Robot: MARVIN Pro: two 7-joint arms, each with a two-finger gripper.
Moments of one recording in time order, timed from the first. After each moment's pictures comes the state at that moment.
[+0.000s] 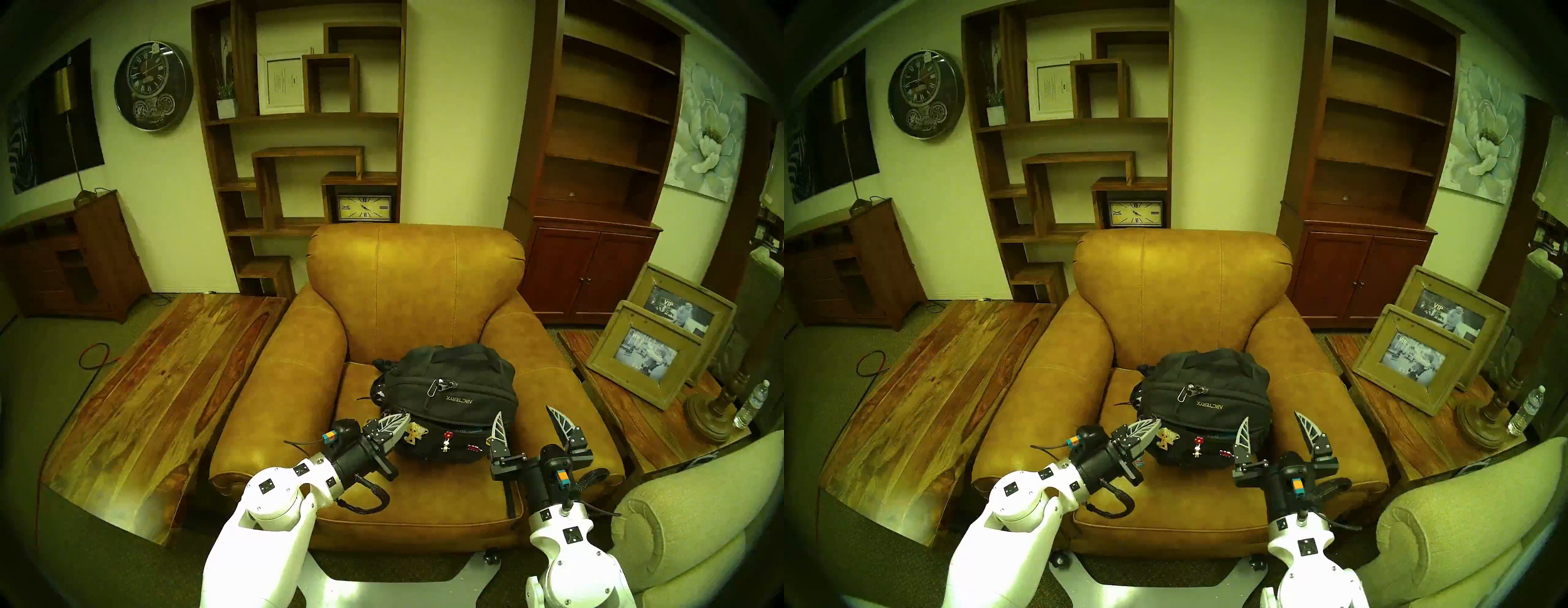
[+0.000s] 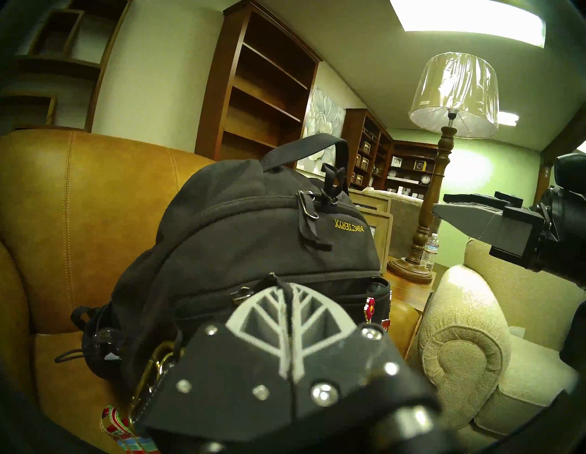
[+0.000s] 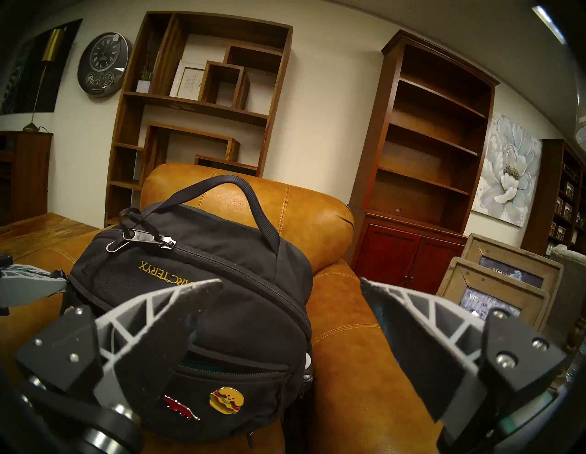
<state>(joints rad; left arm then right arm) 1.79 -1.52 -1.48 -1.58 -0.19 -0.09 -0.81 -2.32 -1.60 1.56 -2.14 -0.28 -0.19 -0.06</state>
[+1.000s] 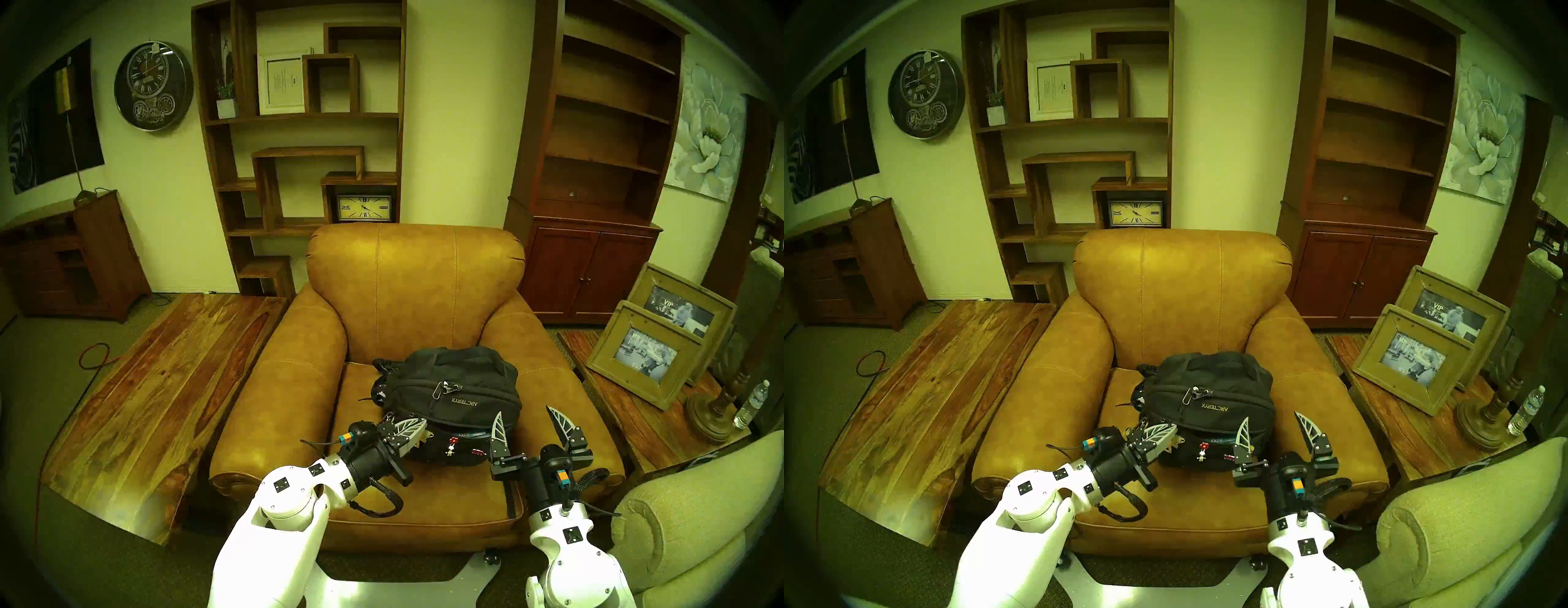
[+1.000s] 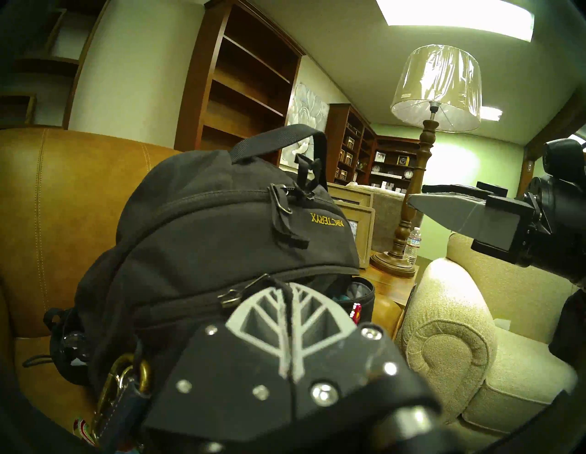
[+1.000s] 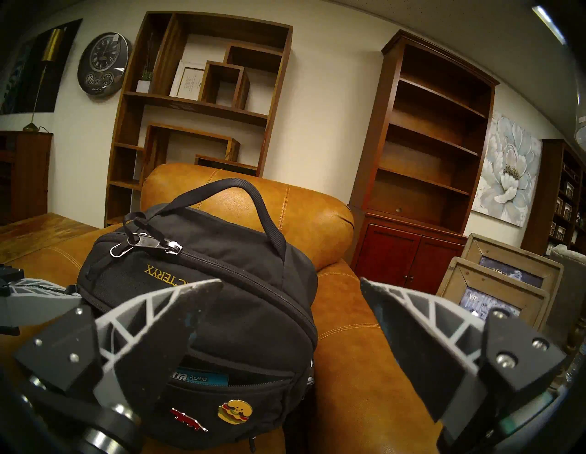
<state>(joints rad) 1.78 -1.52 -1.42 -1.56 -0.17 -0.08 -0.81 -2.32 -1.60 1.56 -2.14 -0.28 -0.18 -0.06</state>
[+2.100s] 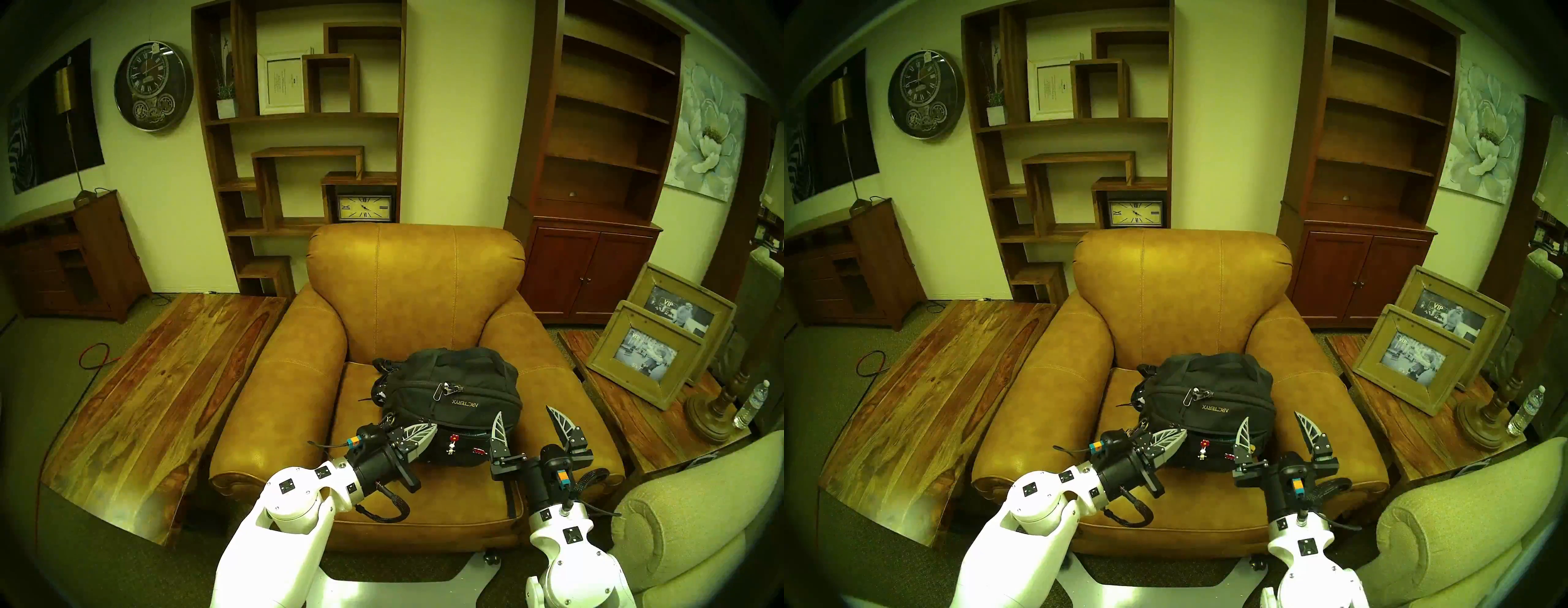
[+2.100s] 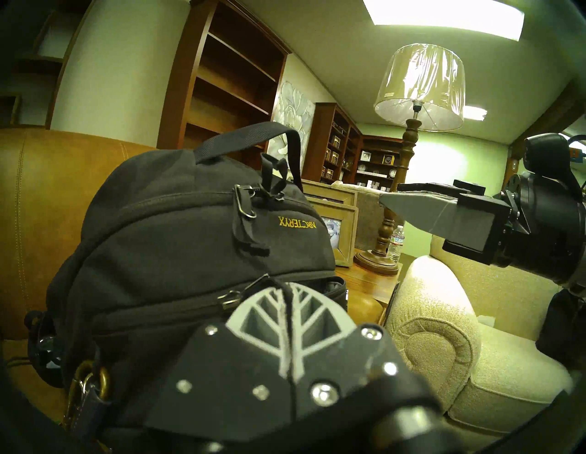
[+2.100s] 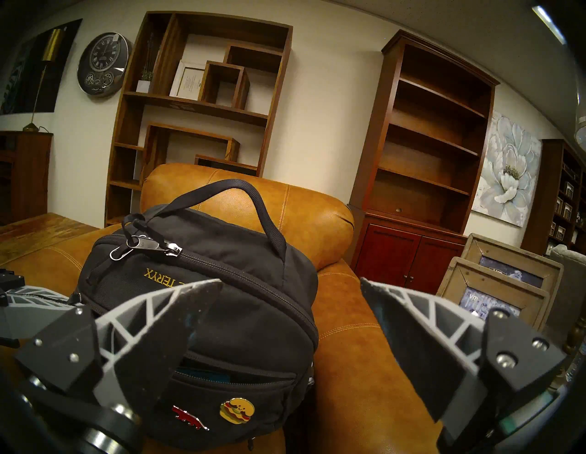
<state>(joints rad) 1.78 -1.51 -1.39 -1.58 -0.17 -0.07 -0.84 -2.32 -1.60 1.56 -2.14 -0.28 -0.18 -0.06</state>
